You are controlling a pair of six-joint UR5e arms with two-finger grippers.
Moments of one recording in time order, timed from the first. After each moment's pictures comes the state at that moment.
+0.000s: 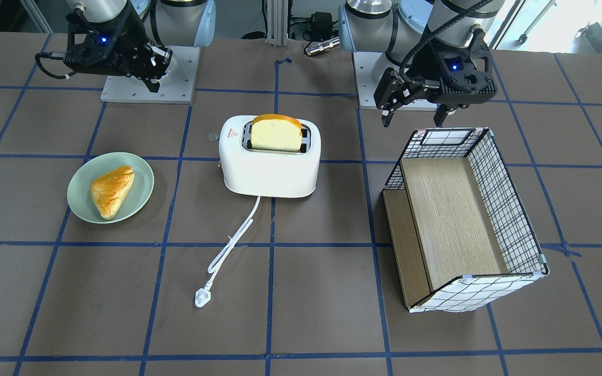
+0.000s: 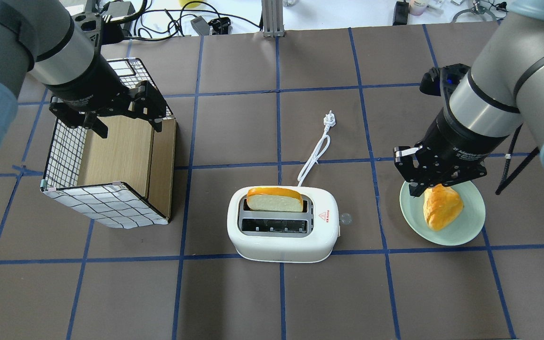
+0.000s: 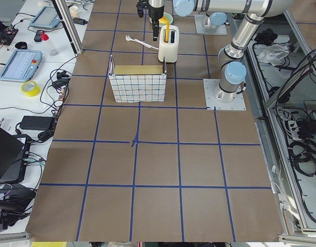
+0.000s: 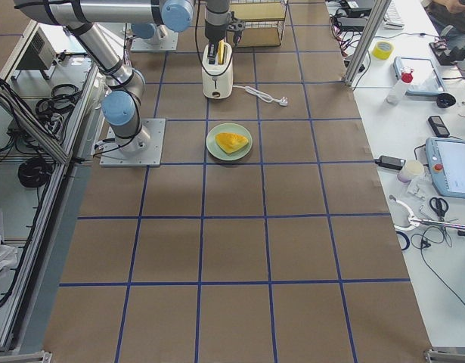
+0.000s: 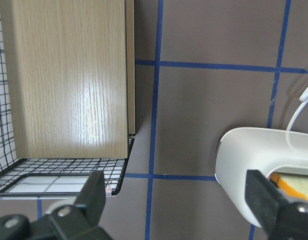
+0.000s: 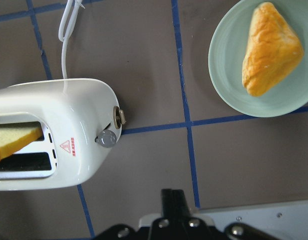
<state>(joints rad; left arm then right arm) -1.58 -1.47 -1.66 -1.52 1.55 -0.08 1.55 -1.82 1.86 -1.51 -1.46 0.11</state>
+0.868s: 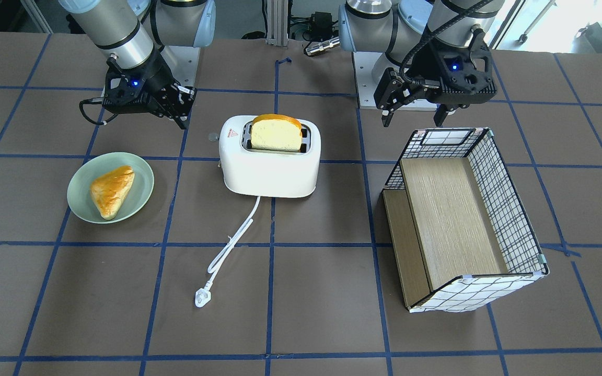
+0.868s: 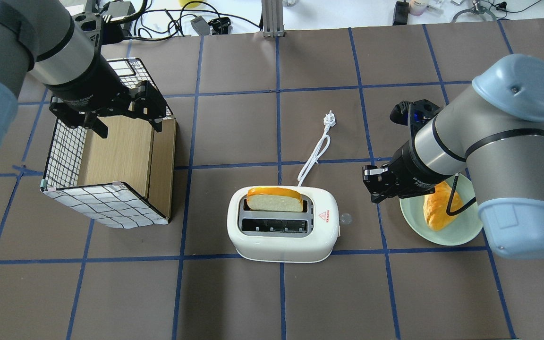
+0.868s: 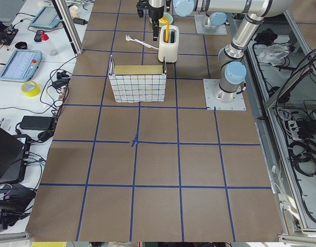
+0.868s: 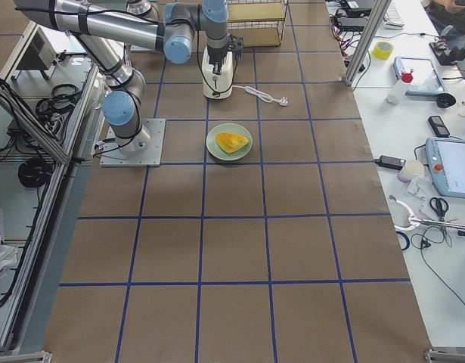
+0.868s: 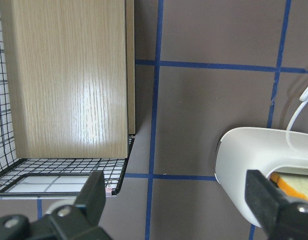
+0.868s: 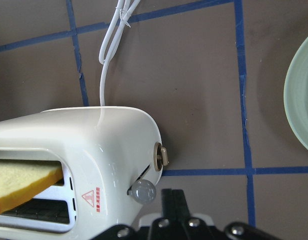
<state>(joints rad) -1.58 -1.47 -1.66 -1.52 1.55 -0.08 1.55 -1.82 2.12 -1.87 -1.30 0.09</state>
